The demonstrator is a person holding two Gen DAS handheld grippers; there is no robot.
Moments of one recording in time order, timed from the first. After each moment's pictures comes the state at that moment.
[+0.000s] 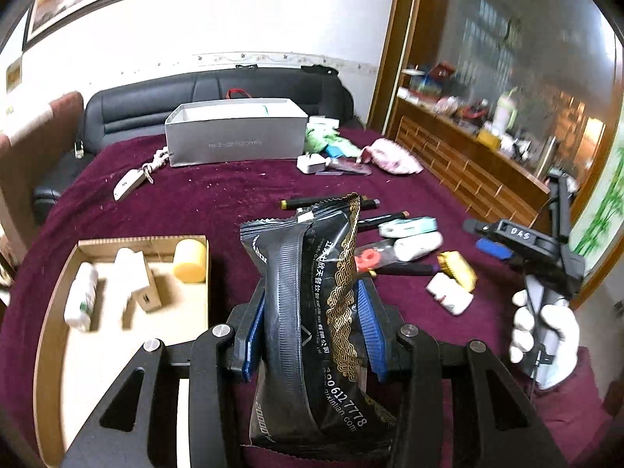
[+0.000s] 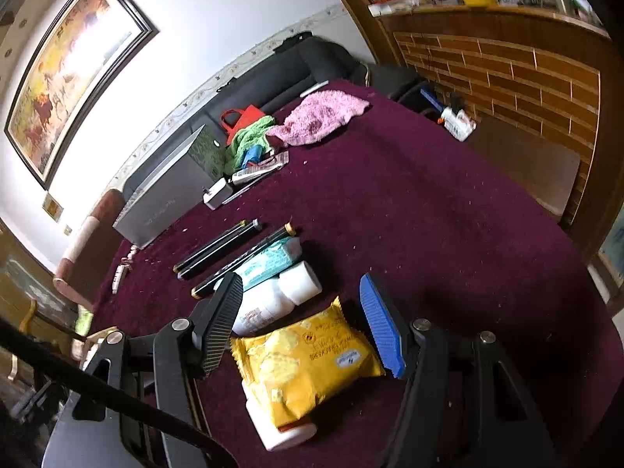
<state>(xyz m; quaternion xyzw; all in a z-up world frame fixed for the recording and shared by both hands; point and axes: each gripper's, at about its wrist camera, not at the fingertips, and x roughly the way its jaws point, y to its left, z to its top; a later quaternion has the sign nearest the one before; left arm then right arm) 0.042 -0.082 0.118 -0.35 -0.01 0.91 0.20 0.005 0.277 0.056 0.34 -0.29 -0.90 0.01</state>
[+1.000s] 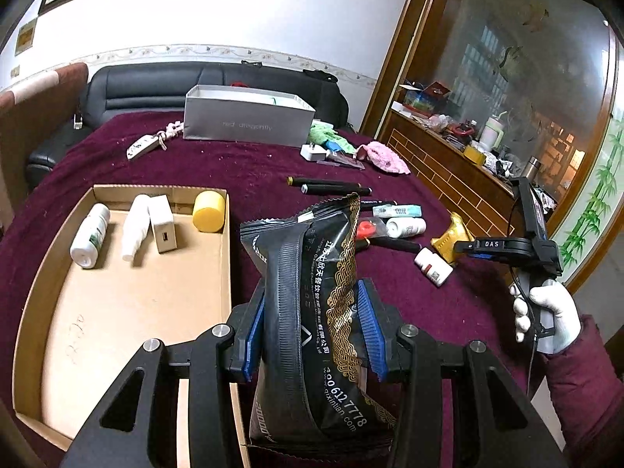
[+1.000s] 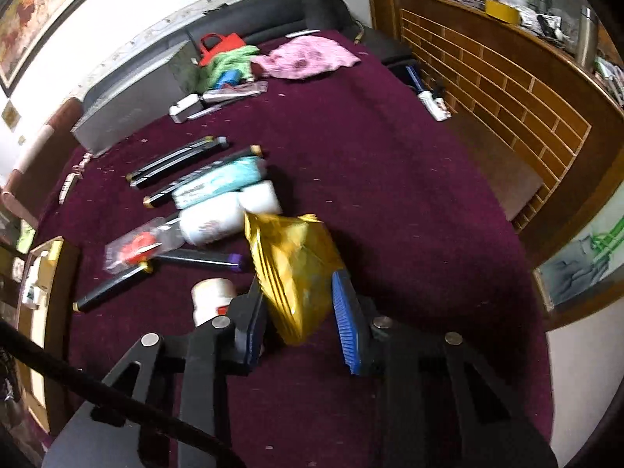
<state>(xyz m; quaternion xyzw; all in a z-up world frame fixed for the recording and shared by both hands) 0.086 -0.133 0.093 -0.35 -0.06 0.91 0.23 0.017 0.258 0.055 0.47 -0.13 -0.87 -0.05</state>
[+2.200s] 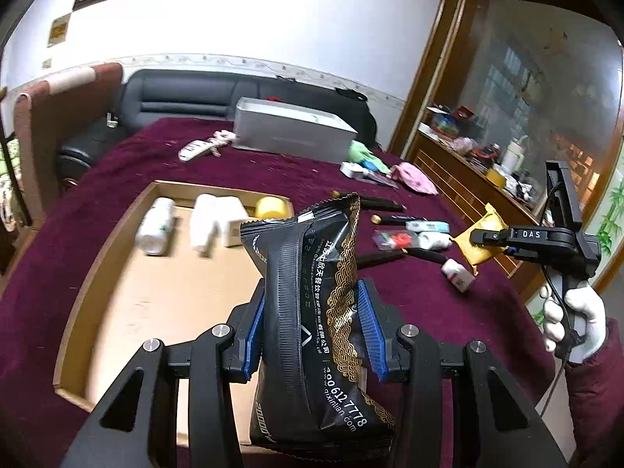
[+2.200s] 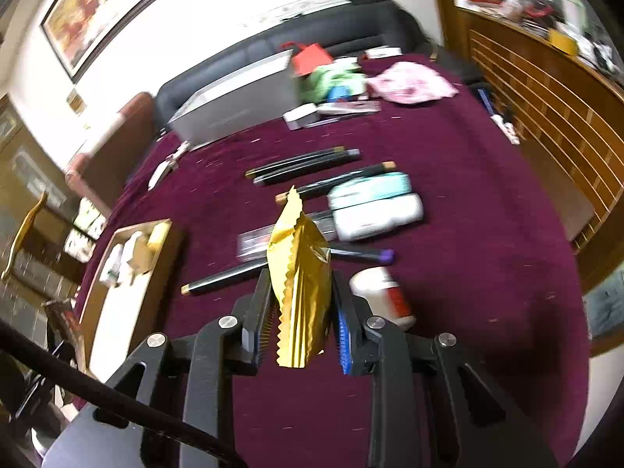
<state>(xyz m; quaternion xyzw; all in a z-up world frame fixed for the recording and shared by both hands) 0.116 -0.199 0.104 -0.32 -0.08 0.93 0.17 0.040 0.166 0.108 0.43 -0.14 -0.89 0.09</state>
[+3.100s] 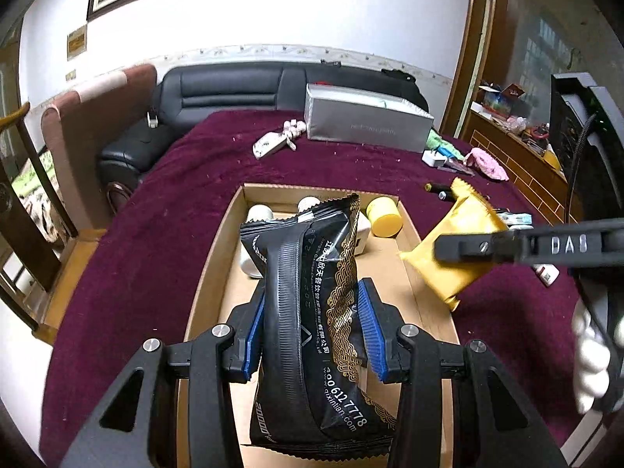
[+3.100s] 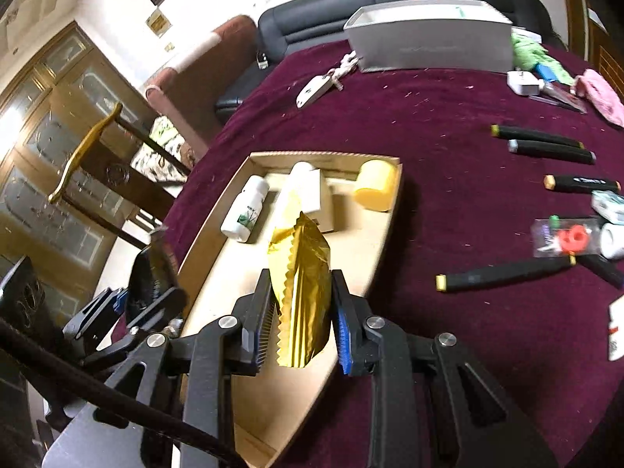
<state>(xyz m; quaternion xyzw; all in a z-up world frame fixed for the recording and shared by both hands) 0.050 -0.264 0.077 -0.37 -0.03 0.92 0.10 0.005 -0.065 0.090 0.49 -0.09 -0.83 0.26</state>
